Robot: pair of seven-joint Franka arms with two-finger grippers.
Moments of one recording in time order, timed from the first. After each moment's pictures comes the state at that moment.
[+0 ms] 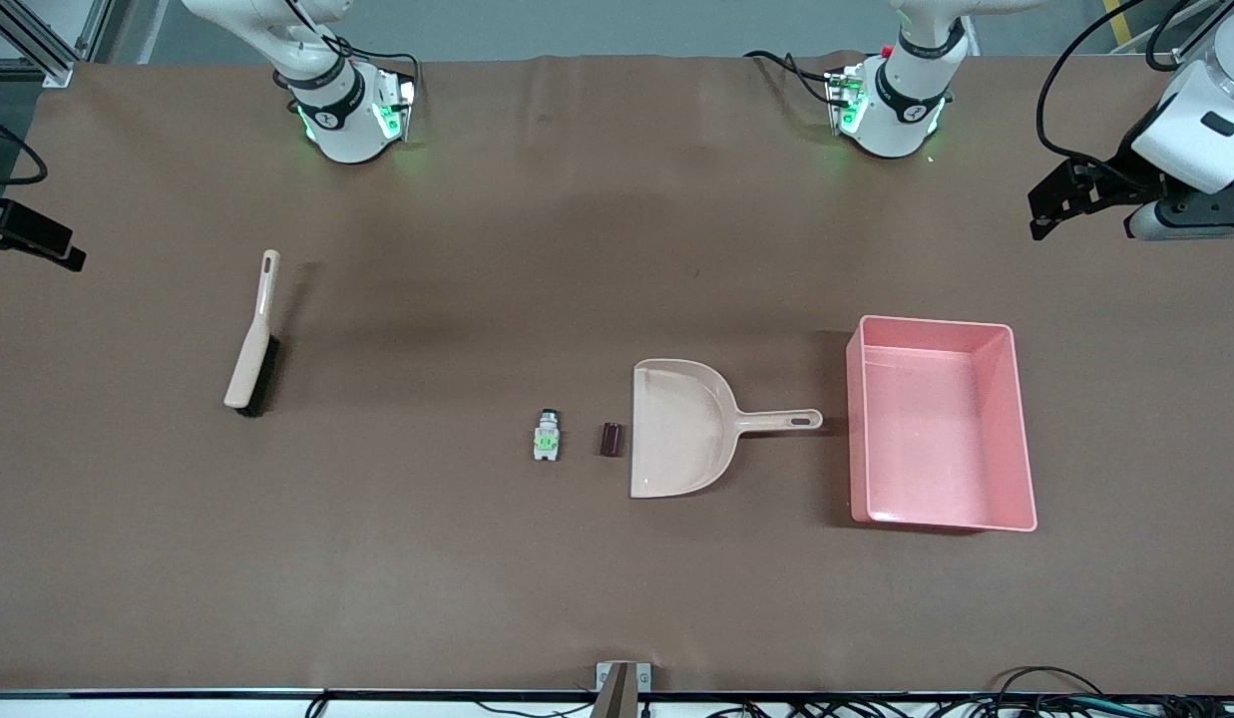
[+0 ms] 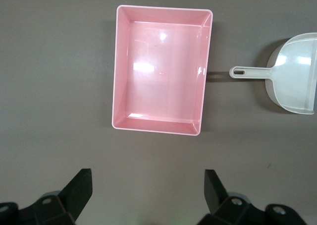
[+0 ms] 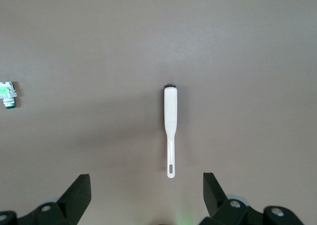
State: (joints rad) left arm 0.01 -0.12 -0.14 -1.67 0.03 1.57 -0.11; right arm -0.03 0.06 -0.06 -1.41 -0.01 1.41 0.03
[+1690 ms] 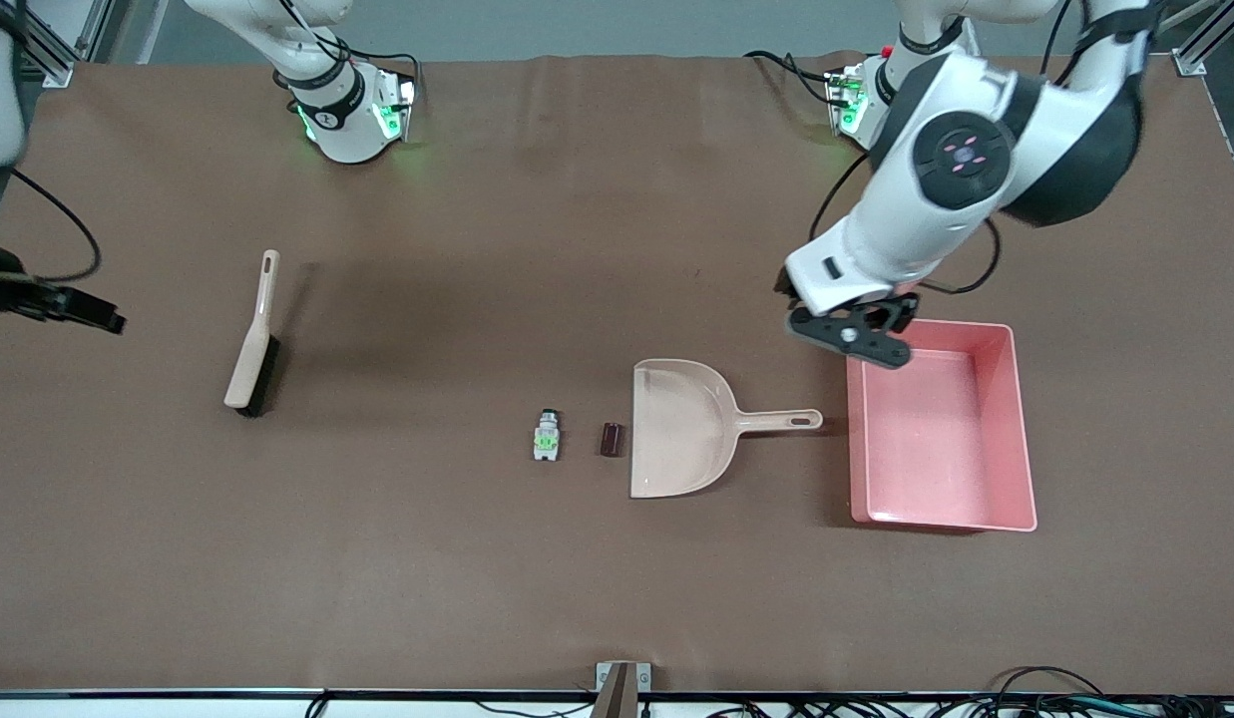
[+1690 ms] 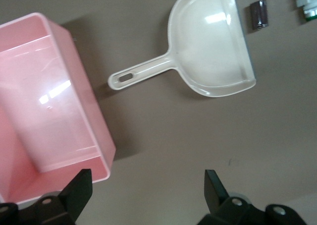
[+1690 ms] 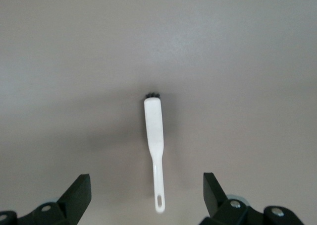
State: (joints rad) left arm -0.30 0.25 -0.22 -1.64 0.03 1.79 -0.10; right arm -0.12 0.10 -0.06 -1.79 -0.03 1.80 0.02
